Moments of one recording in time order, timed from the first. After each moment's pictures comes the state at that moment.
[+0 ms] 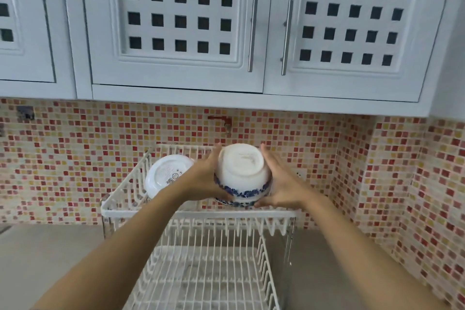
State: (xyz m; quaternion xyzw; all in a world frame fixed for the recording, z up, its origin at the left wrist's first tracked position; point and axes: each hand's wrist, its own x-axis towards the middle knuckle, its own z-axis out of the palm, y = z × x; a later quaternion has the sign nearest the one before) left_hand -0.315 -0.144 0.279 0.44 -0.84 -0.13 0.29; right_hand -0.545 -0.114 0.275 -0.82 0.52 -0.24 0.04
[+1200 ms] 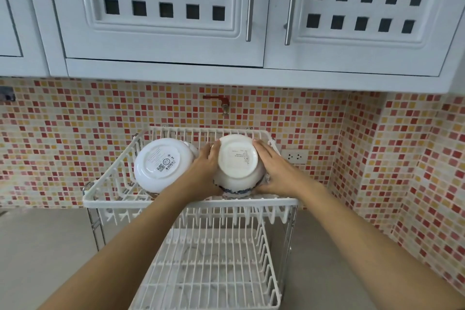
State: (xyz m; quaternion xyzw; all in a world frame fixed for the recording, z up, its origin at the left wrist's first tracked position) left_hand -0.334 -0.149 0.251 0.48 -0.84 -0.05 0.23; right_hand -0.544 -0.136 0.259 -0.82 0.54 -0.17 -0.01
